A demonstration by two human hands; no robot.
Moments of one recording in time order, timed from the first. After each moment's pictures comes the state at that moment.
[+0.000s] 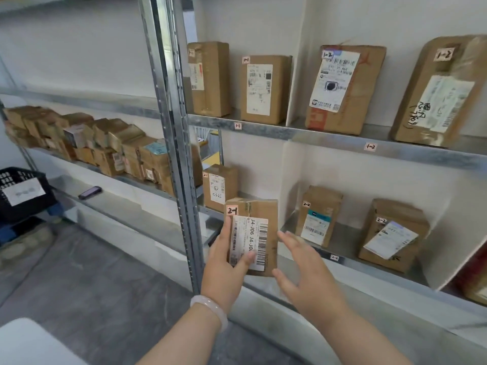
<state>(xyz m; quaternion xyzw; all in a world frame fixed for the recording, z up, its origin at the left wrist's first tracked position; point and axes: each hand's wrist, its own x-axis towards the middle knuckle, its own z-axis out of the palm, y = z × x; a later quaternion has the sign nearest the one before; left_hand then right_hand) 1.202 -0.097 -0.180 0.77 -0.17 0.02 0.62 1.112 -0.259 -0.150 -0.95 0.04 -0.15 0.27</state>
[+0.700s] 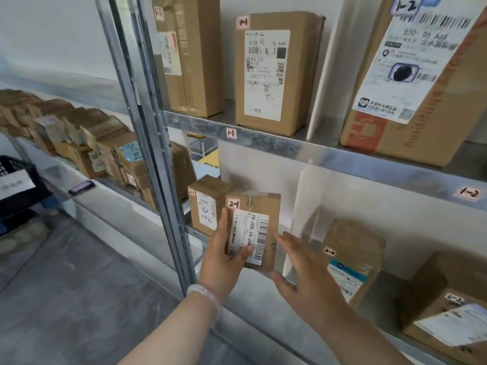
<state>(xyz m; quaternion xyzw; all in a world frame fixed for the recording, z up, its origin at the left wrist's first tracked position) 1.412 -0.188 -0.203 0.78 -0.14 0.01 0.62 1.316 -0.352 -0.173 -0.96 0.01 -0.14 0.25</state>
